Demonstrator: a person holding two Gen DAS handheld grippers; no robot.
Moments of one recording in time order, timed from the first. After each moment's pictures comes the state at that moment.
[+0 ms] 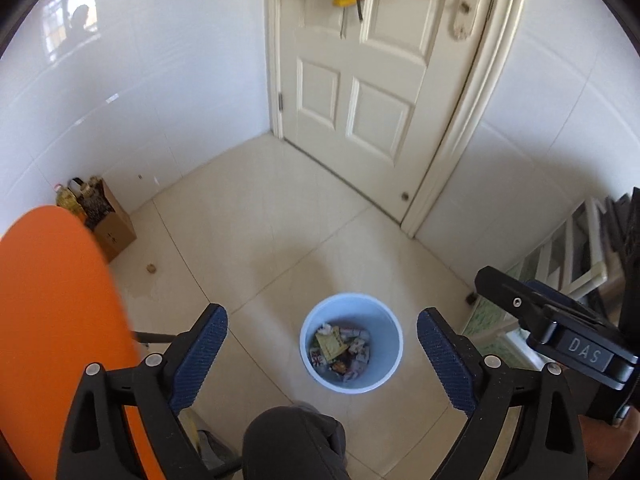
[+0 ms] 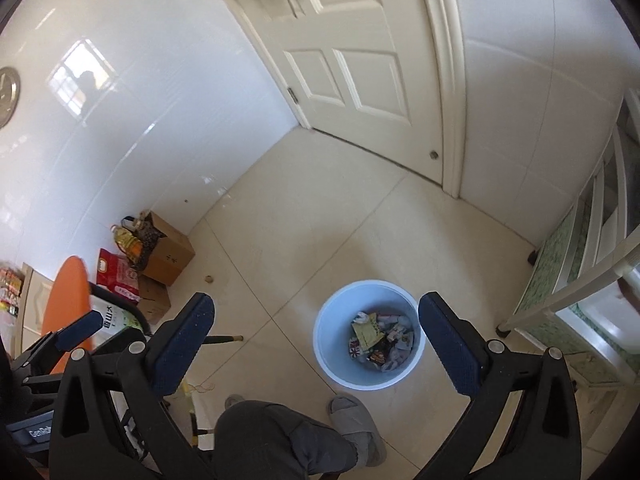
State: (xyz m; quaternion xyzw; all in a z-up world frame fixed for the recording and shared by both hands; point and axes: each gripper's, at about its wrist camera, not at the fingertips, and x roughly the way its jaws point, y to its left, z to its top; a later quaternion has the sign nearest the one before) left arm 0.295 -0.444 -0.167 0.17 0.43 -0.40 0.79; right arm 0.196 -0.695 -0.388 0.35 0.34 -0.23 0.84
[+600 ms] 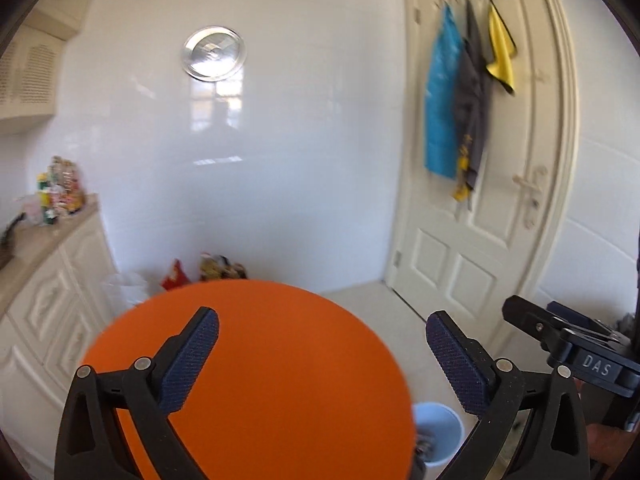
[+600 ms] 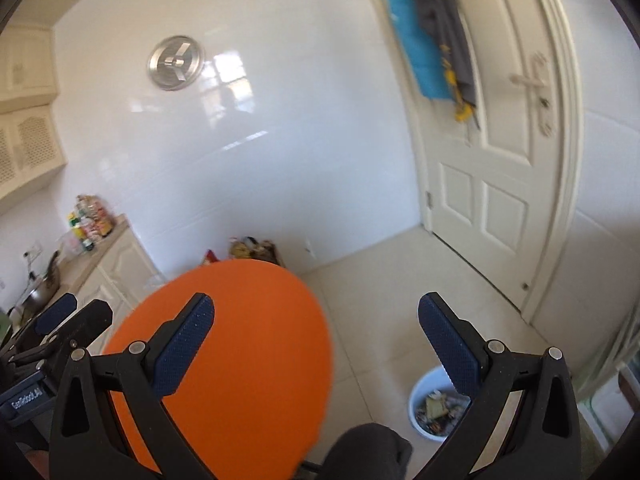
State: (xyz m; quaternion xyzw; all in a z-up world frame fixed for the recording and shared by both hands) left arm 0.154 -0.123 -0.024 0.02 0.20 -0.24 0.95; right arm 0.181 -0.455 -0.180 0.19 0.19 -0.08 0.96
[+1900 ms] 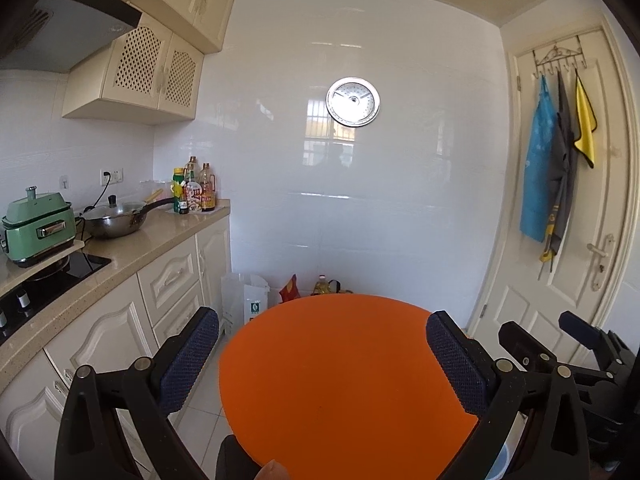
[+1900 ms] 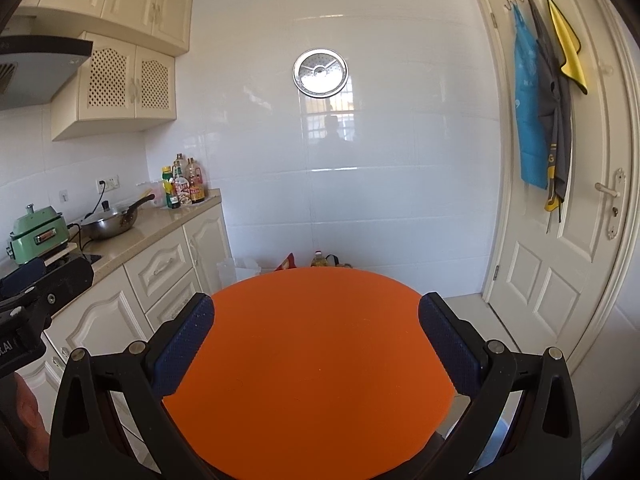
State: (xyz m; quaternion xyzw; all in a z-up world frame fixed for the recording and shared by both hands) left arm -0.060 0.026 -0.018 -0.05 0.16 -0.06 0.98; right arm 0.113 -0.245 -0.146 0.05 0.12 0.03 0.99
